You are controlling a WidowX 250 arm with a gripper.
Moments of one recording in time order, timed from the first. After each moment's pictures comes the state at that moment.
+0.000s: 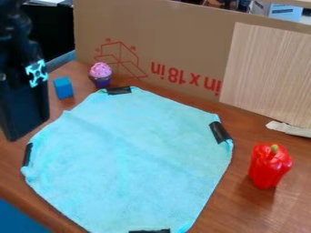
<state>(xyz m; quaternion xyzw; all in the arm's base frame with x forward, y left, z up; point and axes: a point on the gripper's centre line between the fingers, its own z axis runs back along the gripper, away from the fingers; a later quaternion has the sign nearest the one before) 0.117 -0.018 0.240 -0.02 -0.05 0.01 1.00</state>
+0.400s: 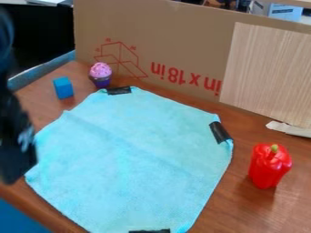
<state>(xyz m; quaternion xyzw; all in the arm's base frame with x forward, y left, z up) 0.109 0.006 0.188 0.00 -0.08 0.05 1.00</state>
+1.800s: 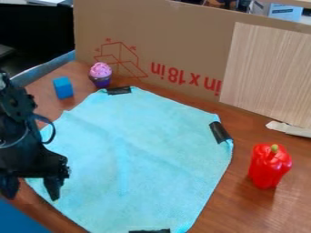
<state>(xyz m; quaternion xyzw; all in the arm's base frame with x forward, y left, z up) 0.169 0.086 0.051 0.03 -0.11 0.27 0.96</state>
